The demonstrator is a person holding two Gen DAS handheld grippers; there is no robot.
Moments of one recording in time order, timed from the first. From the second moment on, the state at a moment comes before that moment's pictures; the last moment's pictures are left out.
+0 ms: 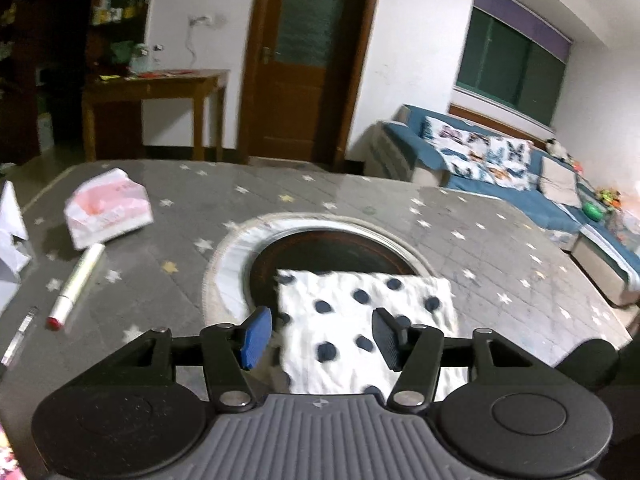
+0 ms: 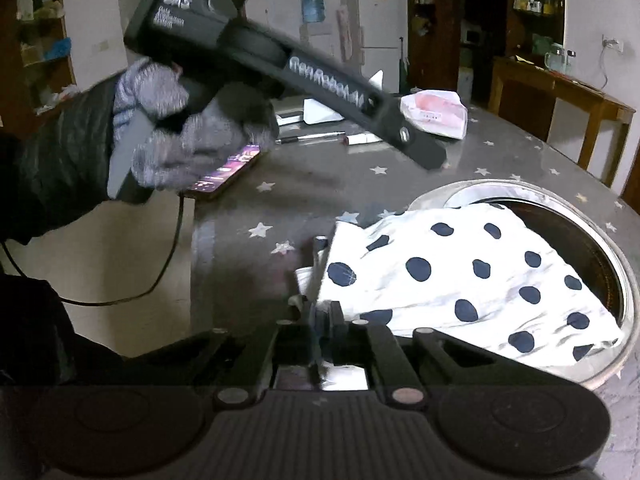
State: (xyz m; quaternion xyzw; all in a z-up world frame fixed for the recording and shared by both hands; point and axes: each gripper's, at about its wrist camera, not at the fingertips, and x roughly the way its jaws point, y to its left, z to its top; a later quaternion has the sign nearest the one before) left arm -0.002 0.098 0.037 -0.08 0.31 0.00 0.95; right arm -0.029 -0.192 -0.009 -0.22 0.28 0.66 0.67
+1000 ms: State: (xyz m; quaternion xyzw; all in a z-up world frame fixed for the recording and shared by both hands) left arm -0.021 0.080 -0.018 -0.08 0.37 -0.06 0.92; right arm 0.143 -0.187 -0.043 -0.12 0.35 0.46 0.81
